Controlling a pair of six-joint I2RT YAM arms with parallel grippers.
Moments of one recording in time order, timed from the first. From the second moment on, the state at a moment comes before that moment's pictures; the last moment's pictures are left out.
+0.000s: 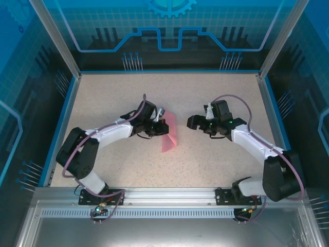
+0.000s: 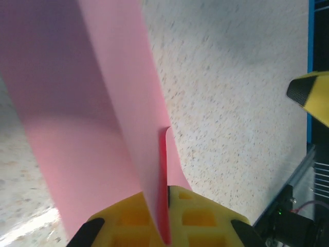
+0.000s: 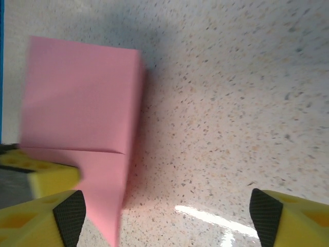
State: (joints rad) left arm -0.53 1.61 1.02 -0.30 0.44 -0.63; right arm 0.33 1.33 0.83 -0.38 -0.35 0.59
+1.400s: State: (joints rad) left arm -0.84 2.15 1.57 -1.01 -0.69 -0.52; right arm 0.18 1.03 0.79 -0.66 -0.05 0.70
